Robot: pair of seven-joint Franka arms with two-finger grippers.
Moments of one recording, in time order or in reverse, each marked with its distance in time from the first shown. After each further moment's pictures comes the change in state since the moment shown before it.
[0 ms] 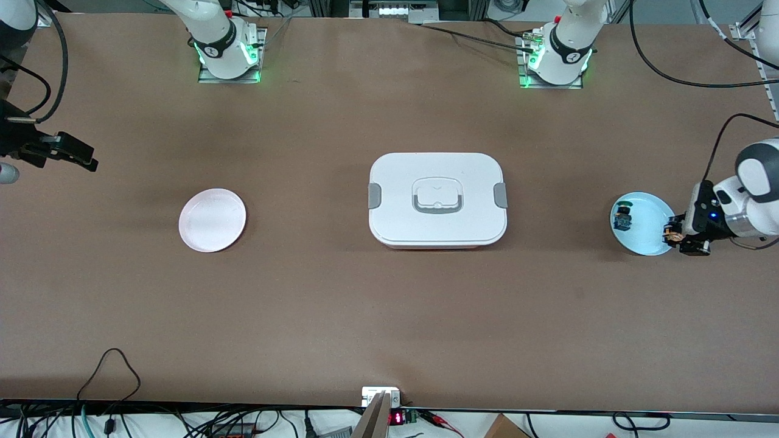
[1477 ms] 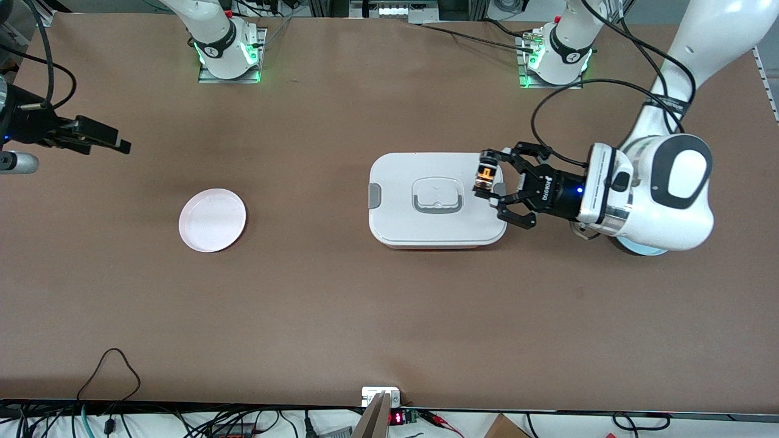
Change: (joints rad) left arm -0.234 -0.039 -0.336 0.082 -1.425 -0.377 -0.292; right arm -0.002 0.000 -0.009 0.010 0.345 -0.149 -0.003
